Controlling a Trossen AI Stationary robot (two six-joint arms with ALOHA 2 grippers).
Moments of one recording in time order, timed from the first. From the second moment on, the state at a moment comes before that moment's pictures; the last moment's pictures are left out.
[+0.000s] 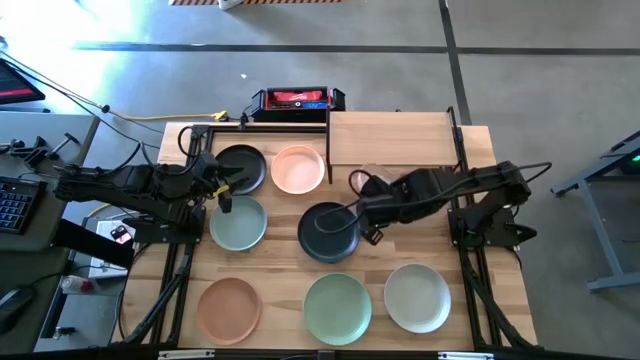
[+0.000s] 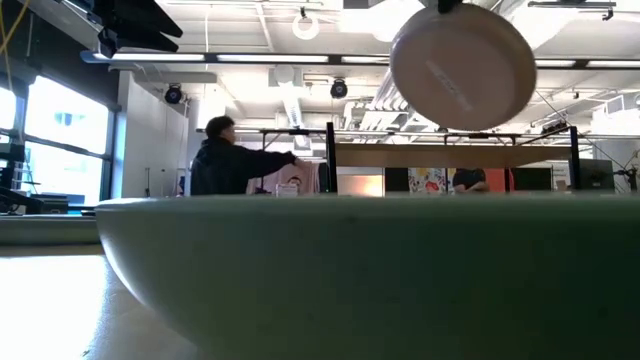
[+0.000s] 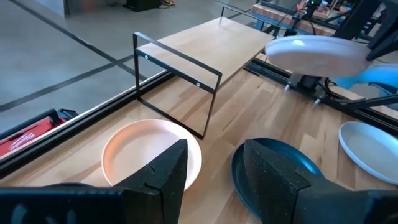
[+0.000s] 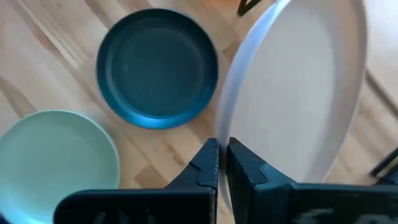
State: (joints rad) left arm -0.14 0.57 0.72 -0.56 -0.60 -0.44; right arm 0.26 1.71 1.92 -1.57 0.31 0.90
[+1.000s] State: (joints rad) left arm -0.14 0.57 0.72 -0.56 -0.64 -0.50; right arm 0.00 1.52 1.91 -1.57 0.51 0.40
